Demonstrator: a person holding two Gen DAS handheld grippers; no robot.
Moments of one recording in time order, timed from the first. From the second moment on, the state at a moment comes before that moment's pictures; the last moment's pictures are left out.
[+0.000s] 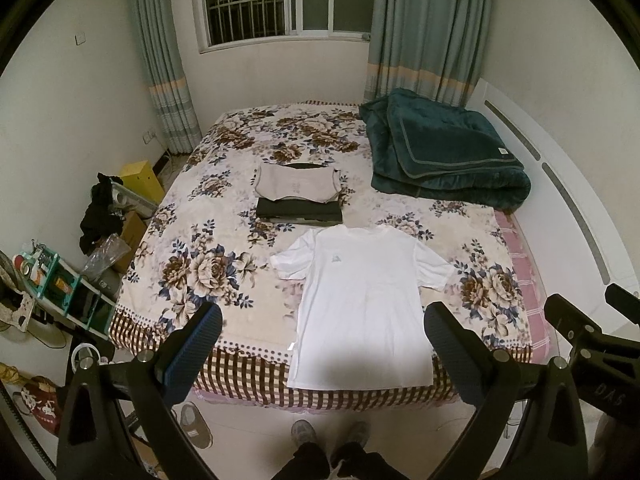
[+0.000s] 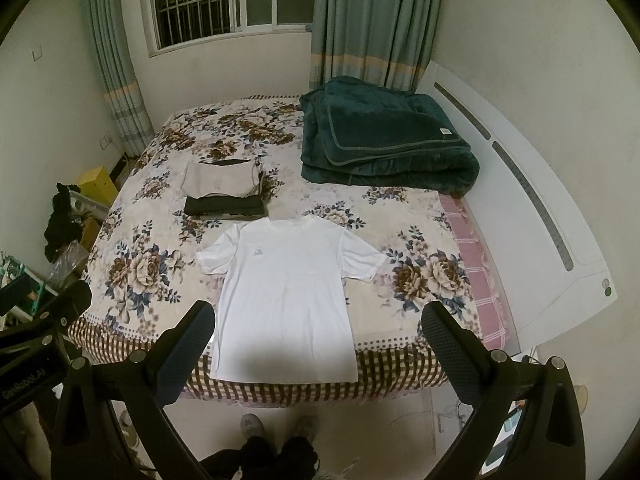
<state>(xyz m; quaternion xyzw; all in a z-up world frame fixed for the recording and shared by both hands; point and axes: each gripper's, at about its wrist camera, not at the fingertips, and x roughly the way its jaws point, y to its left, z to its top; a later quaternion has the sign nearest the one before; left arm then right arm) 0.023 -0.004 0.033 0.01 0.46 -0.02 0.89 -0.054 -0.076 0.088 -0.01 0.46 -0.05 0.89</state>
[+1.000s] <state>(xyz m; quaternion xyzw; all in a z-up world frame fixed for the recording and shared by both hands) 0.100 -0.018 -0.044 0.06 0.40 0.03 0.92 0.006 -0.166 -0.024 0.11 0.51 -0.13 0.85</state>
